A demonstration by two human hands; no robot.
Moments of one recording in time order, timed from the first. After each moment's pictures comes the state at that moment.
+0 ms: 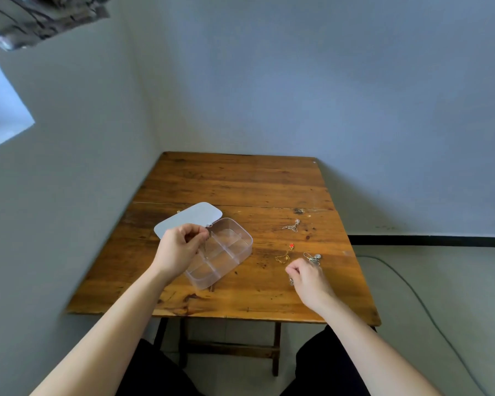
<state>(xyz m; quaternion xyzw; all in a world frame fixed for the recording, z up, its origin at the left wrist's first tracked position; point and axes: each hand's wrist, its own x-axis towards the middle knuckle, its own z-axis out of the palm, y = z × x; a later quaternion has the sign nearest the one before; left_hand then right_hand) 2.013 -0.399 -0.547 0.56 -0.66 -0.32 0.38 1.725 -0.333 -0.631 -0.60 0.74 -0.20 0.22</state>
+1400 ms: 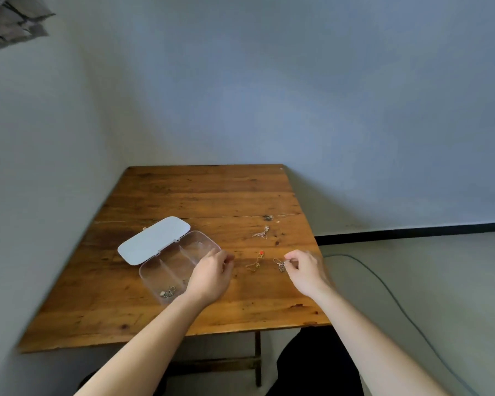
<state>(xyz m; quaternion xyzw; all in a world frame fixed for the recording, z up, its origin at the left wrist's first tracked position) 1.906 -0.393 -0.597 0.49 -0.81 -0.20 0.24 1.667 -0.335 -0.609 -0.53 0.79 -0.24 0.19</state>
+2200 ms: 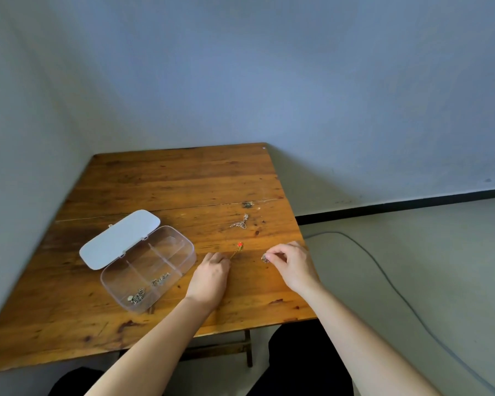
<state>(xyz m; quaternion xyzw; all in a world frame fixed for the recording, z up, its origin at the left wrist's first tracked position) 1.849 -0.399 -0.656 0.45 -0.88 -0.05 0.10 1.634 -0.339 -0.640 -0.54 0.75 -0.32 0.22</state>
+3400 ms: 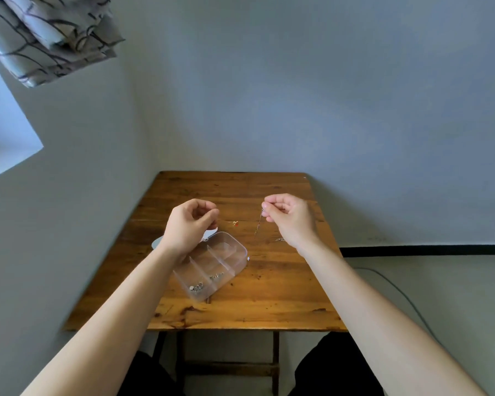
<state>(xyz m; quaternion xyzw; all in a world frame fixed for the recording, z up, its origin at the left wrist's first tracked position) 1.981 -0.409 -0.478 0.49 -0.64 -0.37 0.47 1.751 -0.383 -0.490 -0.53 0.57 -0.57 0.28</state>
